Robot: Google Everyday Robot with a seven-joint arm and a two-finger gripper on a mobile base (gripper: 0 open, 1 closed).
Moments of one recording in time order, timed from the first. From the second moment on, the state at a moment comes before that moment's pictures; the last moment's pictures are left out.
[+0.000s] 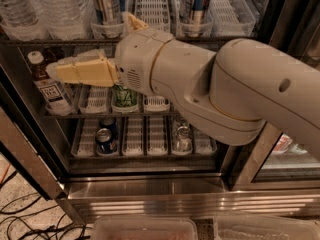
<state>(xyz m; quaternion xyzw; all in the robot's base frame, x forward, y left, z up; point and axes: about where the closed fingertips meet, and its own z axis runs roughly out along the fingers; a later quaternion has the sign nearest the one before) 0.495 0.102 1.055 -0.37 0.60 0.28 0.66</state>
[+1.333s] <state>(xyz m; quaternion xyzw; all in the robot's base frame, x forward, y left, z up) 0.514 0.132 1.065 -0.29 0.65 0.19 0.68</state>
